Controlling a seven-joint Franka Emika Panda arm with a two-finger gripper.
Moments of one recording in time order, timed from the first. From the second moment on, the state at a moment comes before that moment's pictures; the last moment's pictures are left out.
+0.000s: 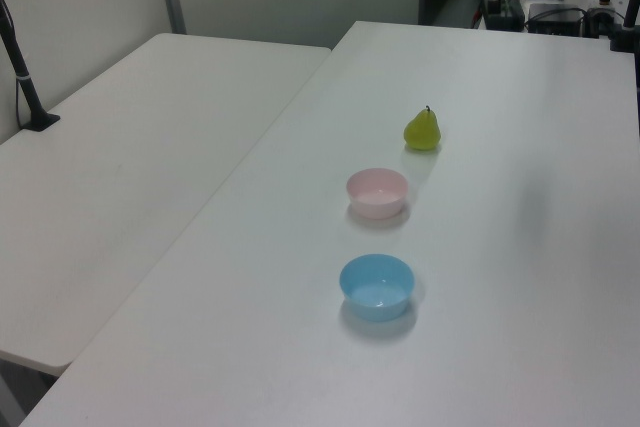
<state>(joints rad) 0.01 0.03 -0.09 -1.52 -0.02 1.46 -0.09</state>
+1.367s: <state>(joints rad) 0.05 0.34 -0.10 -1.47 -0.01 1.79 -0.09</state>
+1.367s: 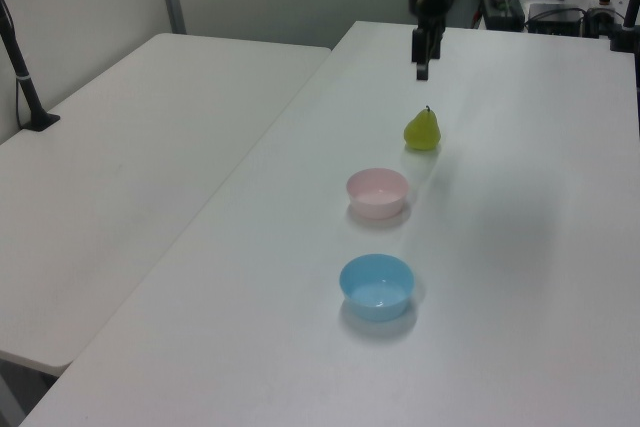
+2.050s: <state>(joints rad) 0.05 0.53 -0.14 -1.47 -0.07 1.93 -0.14</state>
